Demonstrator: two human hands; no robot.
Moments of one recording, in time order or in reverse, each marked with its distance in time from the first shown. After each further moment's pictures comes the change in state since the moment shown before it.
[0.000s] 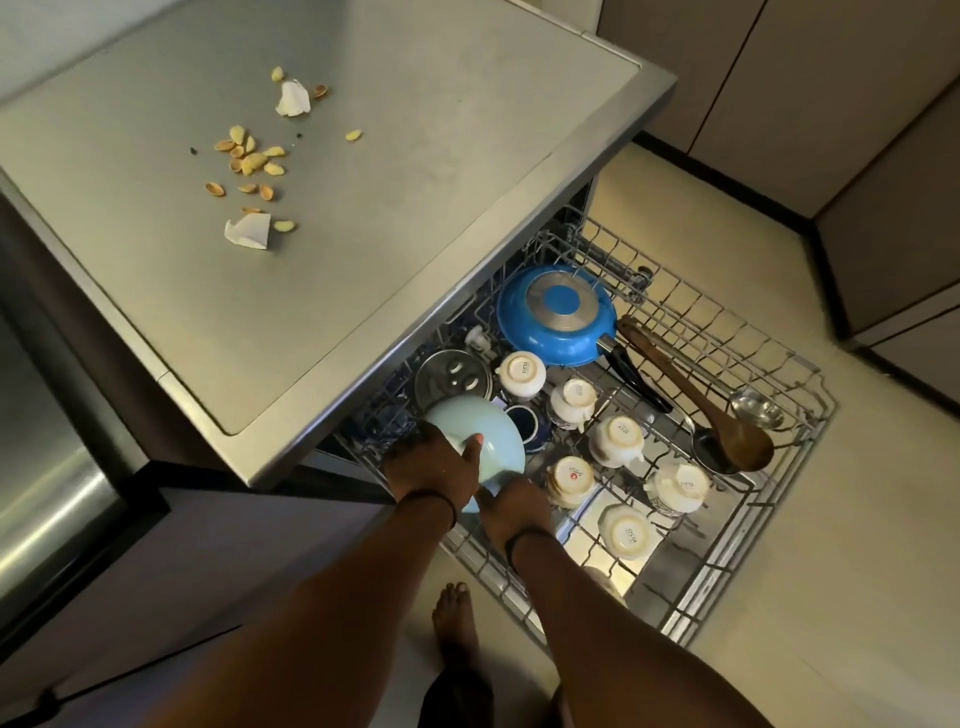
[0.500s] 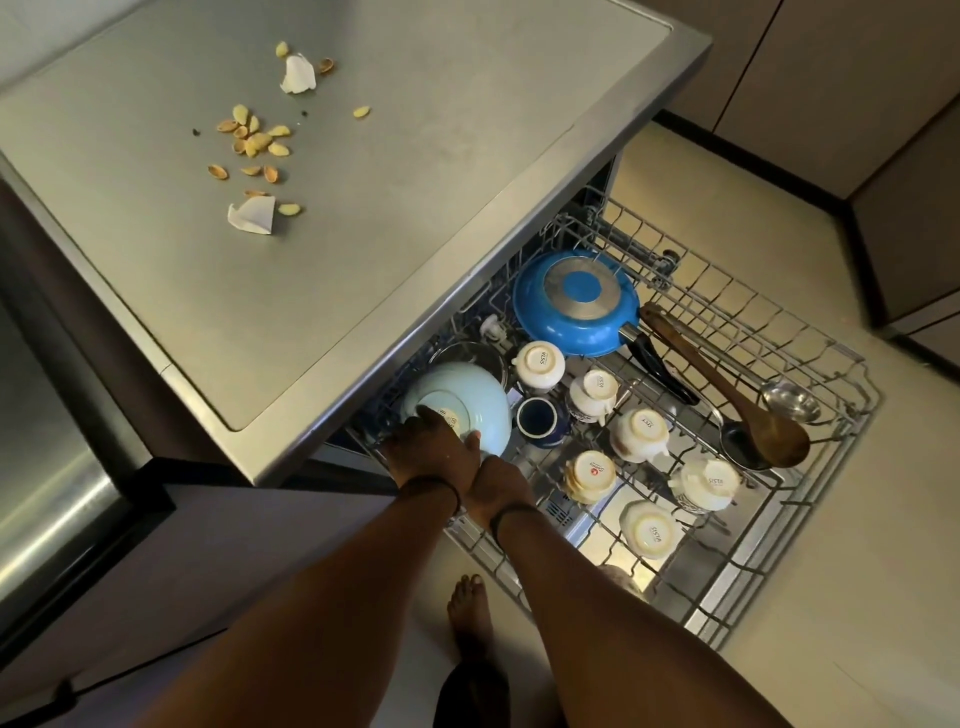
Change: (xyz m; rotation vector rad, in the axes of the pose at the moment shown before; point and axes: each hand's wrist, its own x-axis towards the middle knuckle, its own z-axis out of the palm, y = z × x) left_hand 0.016 -0.010 -0.002 0.103 0.018 0.000; right_hand 0.023 -0.031 0.028 -0.135 -0.165 -0.106
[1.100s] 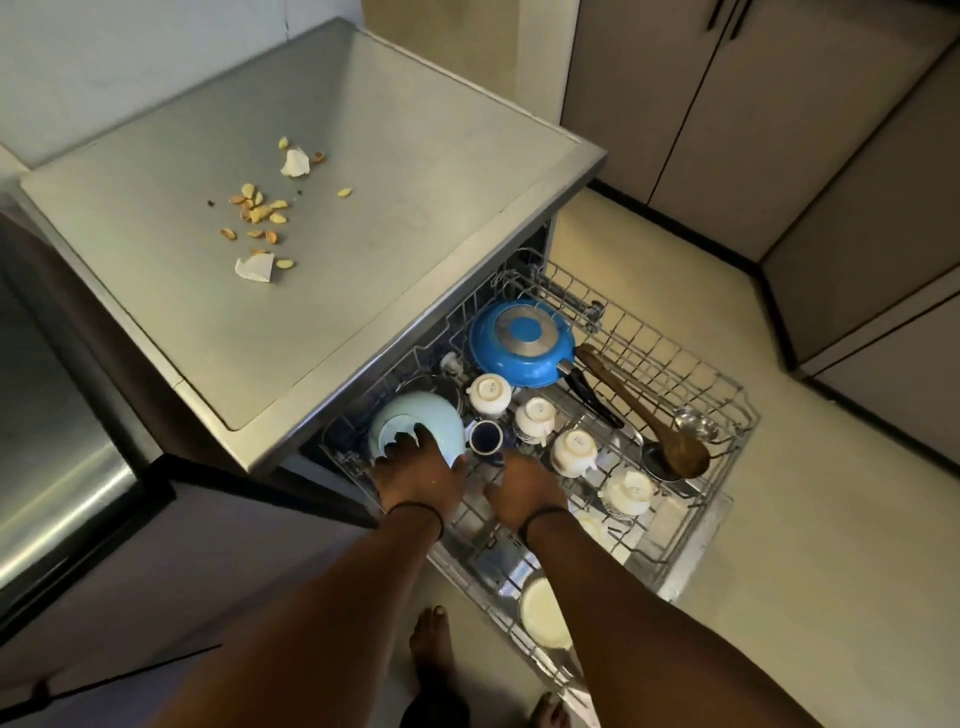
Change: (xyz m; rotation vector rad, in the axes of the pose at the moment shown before) left_hand -0.051 0.014 -0.024 0.025 0.081 0.121; right_hand -0.066 0.028 -0.084 -0.123 0.217 -0.108
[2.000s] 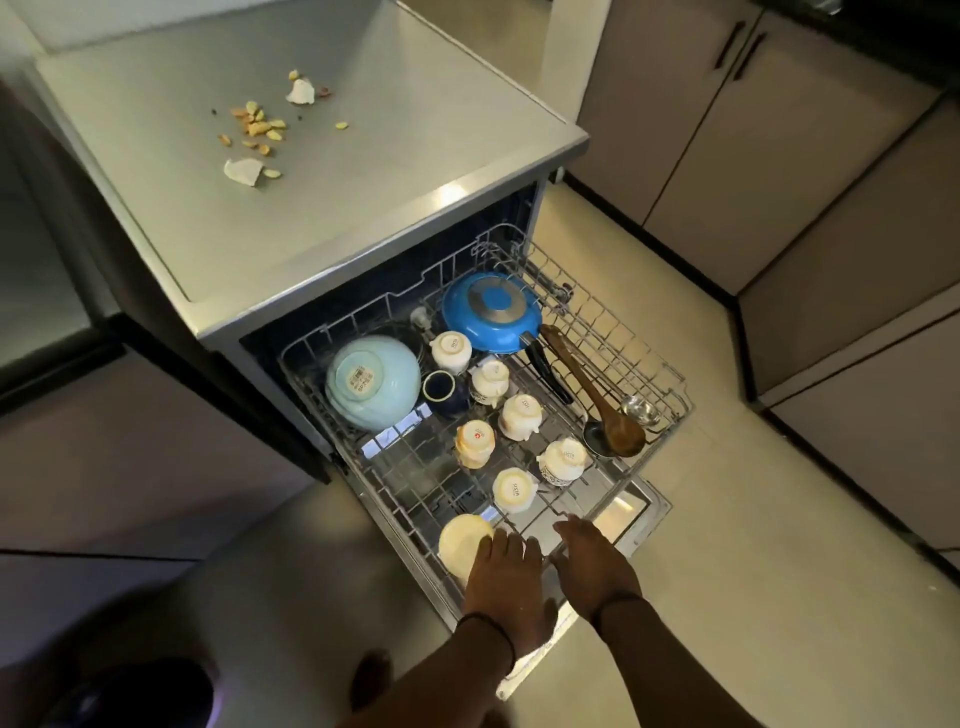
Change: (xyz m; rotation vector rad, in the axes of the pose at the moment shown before) left_hand -0.206 0.142 0.113 -0.126 0.019 0.520; right_hand -0.125 0.207 -0.016 -0.301 0.035 -0.080
